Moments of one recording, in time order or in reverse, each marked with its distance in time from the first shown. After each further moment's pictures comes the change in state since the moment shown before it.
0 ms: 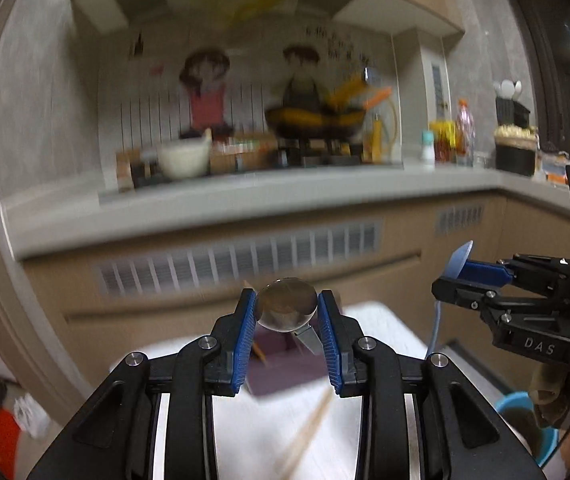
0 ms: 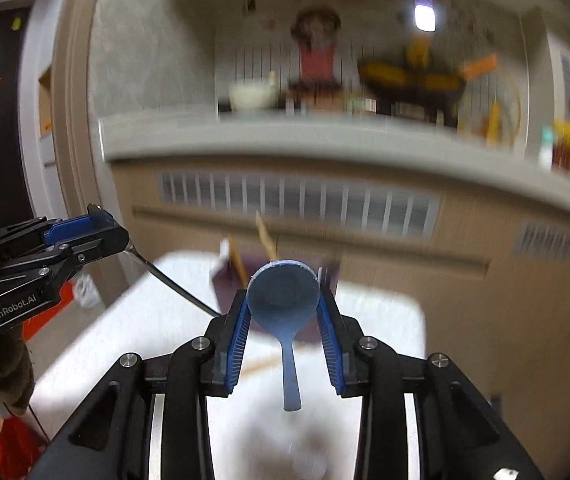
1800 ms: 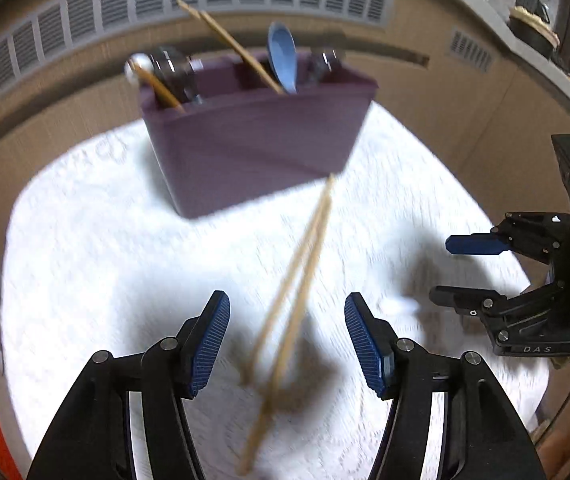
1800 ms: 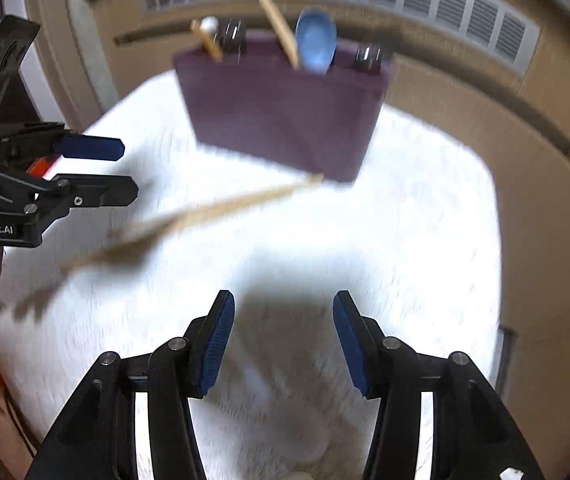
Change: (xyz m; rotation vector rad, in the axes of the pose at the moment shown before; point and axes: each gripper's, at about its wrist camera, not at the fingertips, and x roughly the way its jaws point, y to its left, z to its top) left arm 0.161 -0.001 -0.194 -0.048 0.656 -0.225; right arm 0.145 -0.016 -0.171 -0.081 0.637 0.109
